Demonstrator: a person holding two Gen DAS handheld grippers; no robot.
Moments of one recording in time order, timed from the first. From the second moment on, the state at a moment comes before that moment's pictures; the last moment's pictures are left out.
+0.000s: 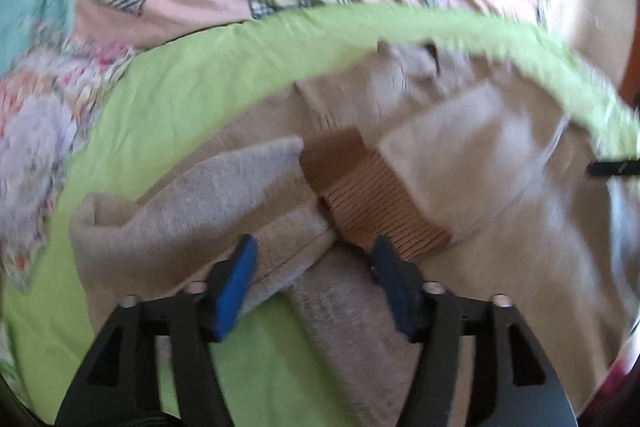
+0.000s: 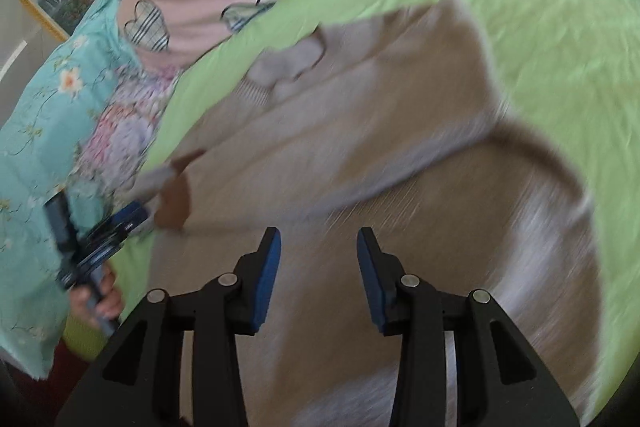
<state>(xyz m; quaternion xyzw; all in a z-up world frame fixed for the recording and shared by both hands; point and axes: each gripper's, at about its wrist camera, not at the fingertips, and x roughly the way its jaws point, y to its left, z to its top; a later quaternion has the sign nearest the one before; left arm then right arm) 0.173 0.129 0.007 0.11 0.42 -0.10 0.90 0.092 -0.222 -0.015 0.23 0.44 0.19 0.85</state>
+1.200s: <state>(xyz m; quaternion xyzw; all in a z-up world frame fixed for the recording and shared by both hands) 0.229 -0.059 0.050 -0.10 0.35 -0.23 0.90 0.058 -0.286 -0.022 0.32 0.41 0.13 0.85</state>
